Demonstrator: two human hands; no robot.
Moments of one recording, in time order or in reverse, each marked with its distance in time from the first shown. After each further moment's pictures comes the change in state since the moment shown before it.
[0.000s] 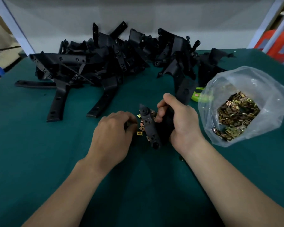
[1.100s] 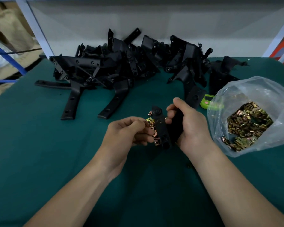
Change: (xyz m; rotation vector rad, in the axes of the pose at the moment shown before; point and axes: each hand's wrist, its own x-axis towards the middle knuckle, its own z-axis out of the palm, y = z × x) left_hand -0.010 0.028 -0.013 -1.150 -0.115 -0.525; right_hand 0.004 -0.006 -0.001 0.016 0.020 0.126
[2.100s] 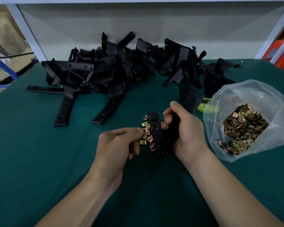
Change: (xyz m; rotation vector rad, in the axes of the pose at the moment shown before) left_hand 0.000 -0.008 0.003 0.086 0.165 0.024; right_hand -0.003 0.002 0.001 0.049 -0.017 -0.038
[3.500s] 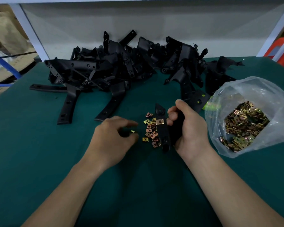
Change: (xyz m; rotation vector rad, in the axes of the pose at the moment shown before) left_hand 0.027 0.000 -0.032 0.876 -0.030 0.352; right_hand -0.003 0.001 0.000 0.137 0.028 0.015
